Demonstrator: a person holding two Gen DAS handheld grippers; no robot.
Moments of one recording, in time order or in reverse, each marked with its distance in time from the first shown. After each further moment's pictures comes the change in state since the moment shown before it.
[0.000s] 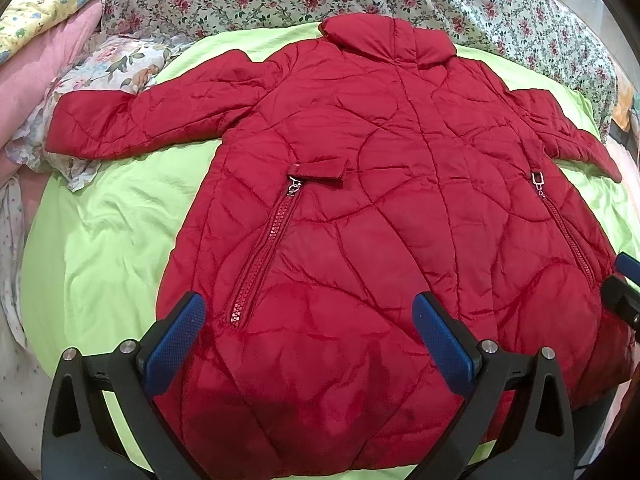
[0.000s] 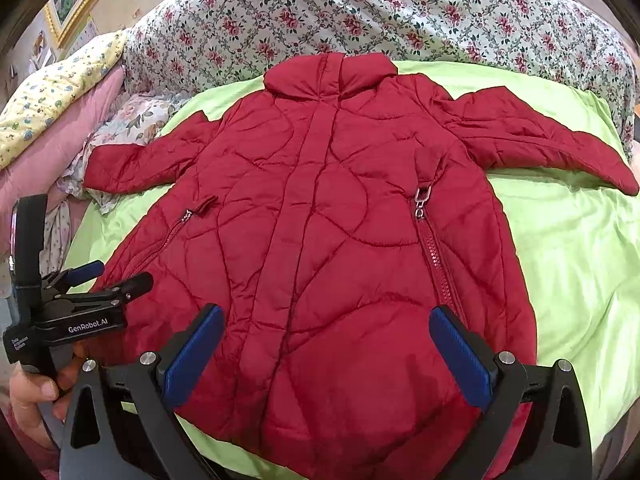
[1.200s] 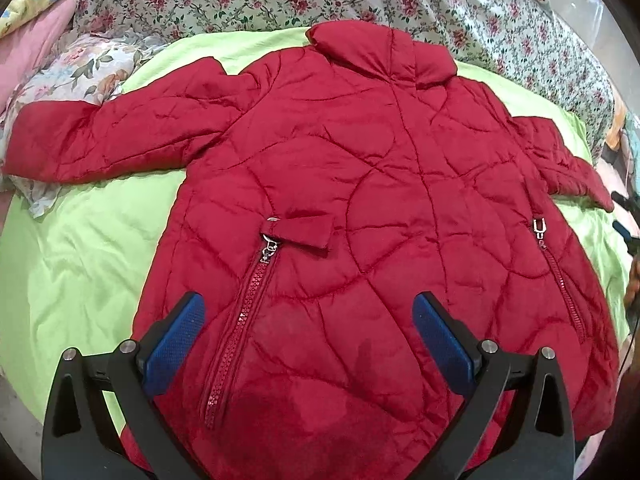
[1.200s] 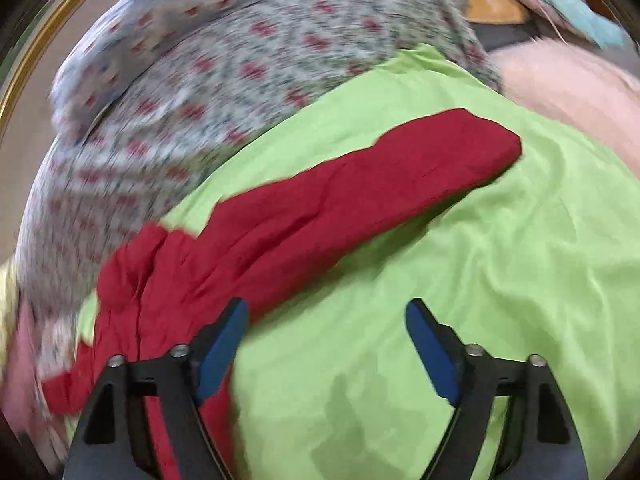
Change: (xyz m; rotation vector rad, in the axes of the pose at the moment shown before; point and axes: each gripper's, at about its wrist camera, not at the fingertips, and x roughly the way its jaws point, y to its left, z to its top) left arm 0.038 0.001 0.052 -0.031 0.017 -0.120; right arm 0.011 -0.317 0.062 0.576 -0.274 -0.166
